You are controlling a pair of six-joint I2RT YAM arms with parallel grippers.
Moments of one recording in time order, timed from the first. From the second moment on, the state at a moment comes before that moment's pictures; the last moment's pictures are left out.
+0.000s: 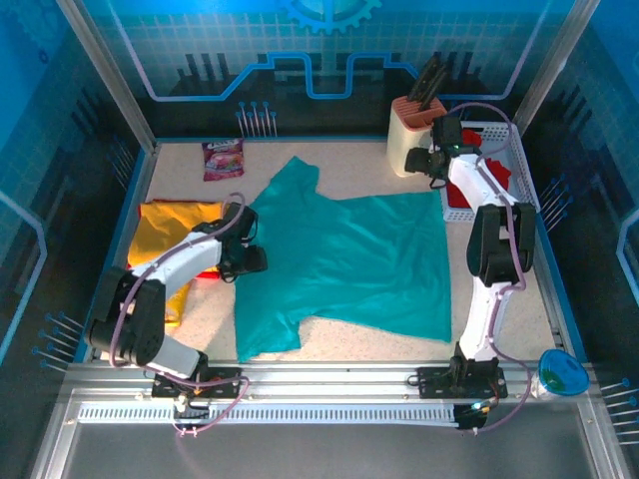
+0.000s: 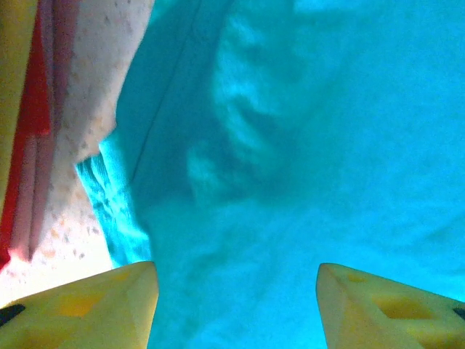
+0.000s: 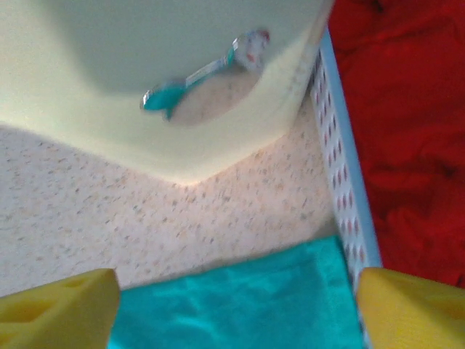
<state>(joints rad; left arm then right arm) -0.28 1.47 0.87 -0.70 0.00 -0.54 0.05 2.03 1.71 -0.58 0.06 0.26</state>
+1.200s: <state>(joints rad) -0.70 1.05 0.45 -0.98 0.15 -1.25 0.15 1.06 0.68 -0.91 0.00 0.58</state>
